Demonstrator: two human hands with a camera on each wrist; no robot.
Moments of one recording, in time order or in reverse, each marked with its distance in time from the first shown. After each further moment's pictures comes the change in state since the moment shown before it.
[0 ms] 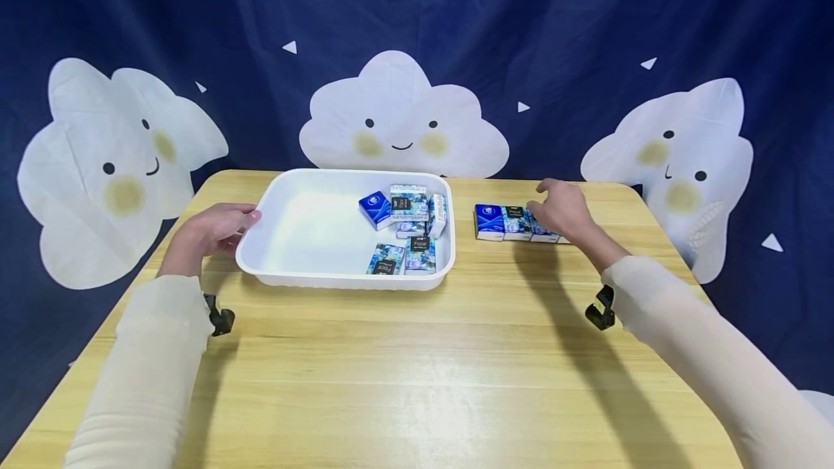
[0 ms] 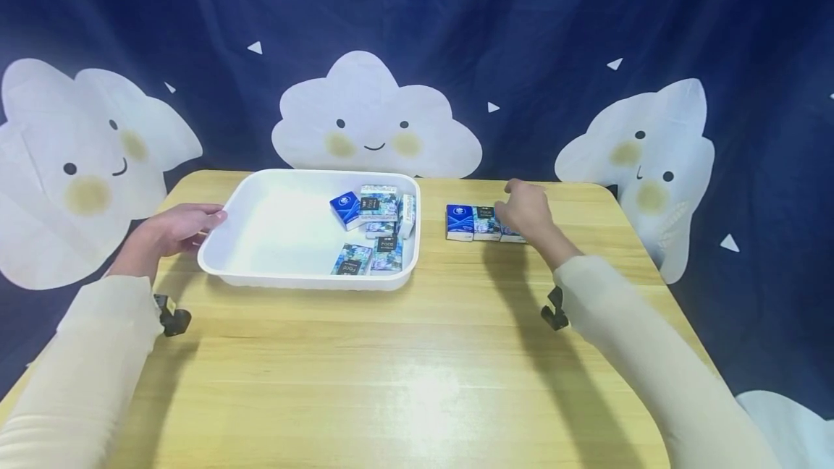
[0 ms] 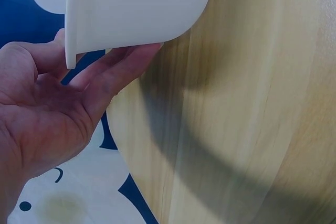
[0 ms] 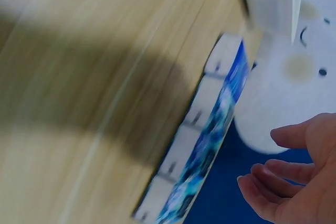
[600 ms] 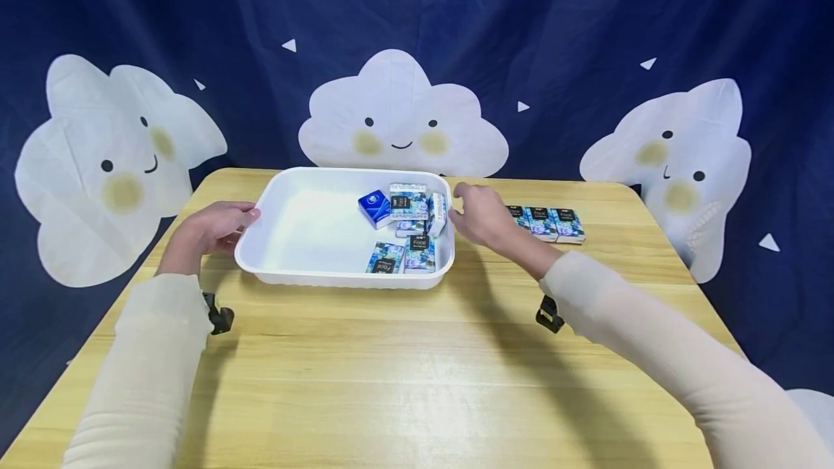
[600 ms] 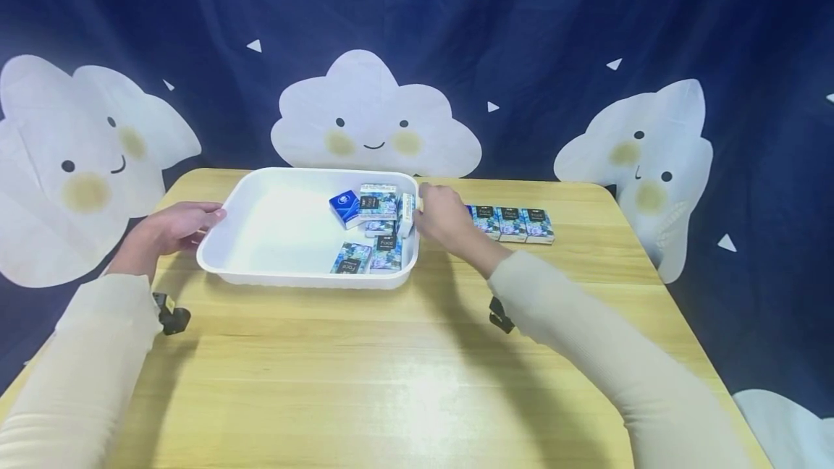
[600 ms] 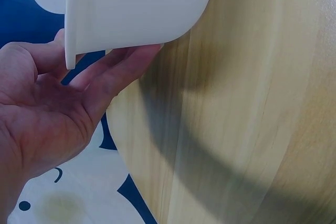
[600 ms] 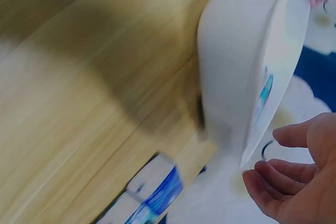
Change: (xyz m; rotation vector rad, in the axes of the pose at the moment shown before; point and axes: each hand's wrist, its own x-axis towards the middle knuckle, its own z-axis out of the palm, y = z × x) left_hand 0.000 0.001 0.001 0.002 0.004 -0.004; right_hand -0.014 -0.115 0.036 -0.002 -0.030 -0.273
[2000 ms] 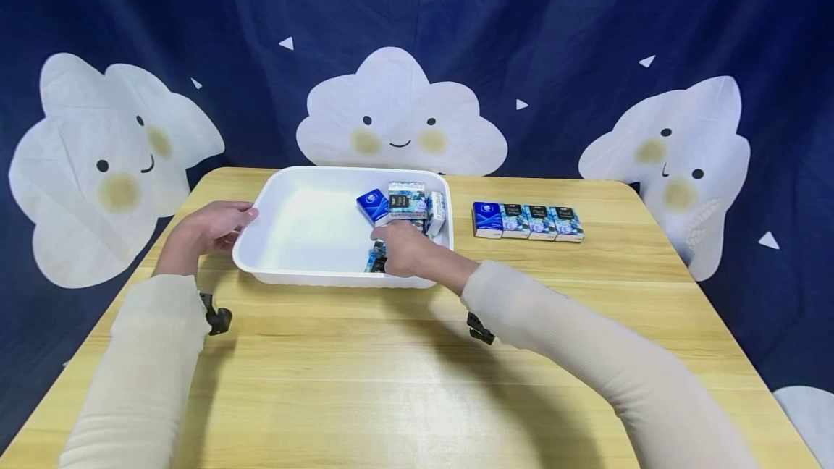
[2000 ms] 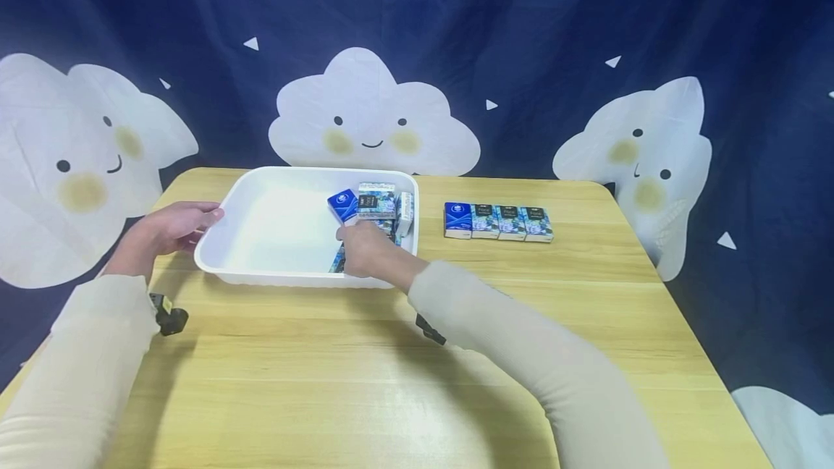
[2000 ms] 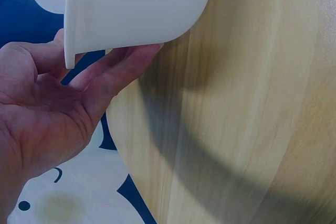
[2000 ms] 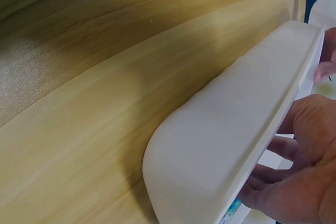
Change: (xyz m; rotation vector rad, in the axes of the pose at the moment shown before) left_hand 0.003 -0.003 -0.003 -0.002 -0.020 0.020; right_hand 0.008 -0.091 0.062 -0.091 -0.448 -0.138
